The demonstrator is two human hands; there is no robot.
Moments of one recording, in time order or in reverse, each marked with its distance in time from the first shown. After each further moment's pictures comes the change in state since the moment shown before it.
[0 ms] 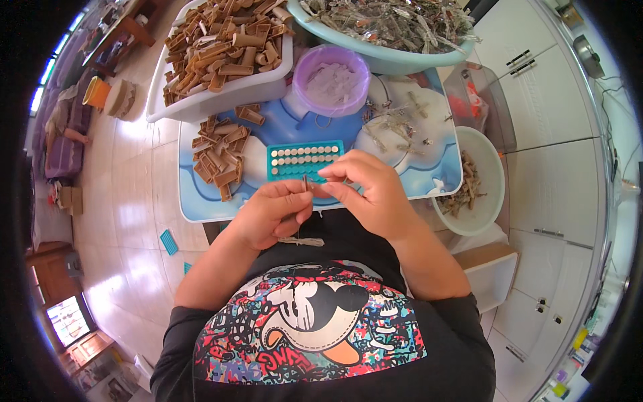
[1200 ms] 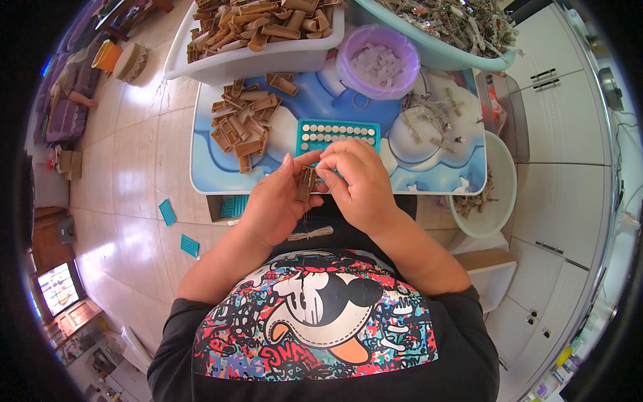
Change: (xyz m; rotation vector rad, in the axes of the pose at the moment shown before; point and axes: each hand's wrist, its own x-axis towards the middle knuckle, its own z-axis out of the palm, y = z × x) left_hand -0.018 -0.034 -0.025 -0.266 0.254 0.229; right_hand 0.004 0.013 0.069 -0.193 0.032 -0.214
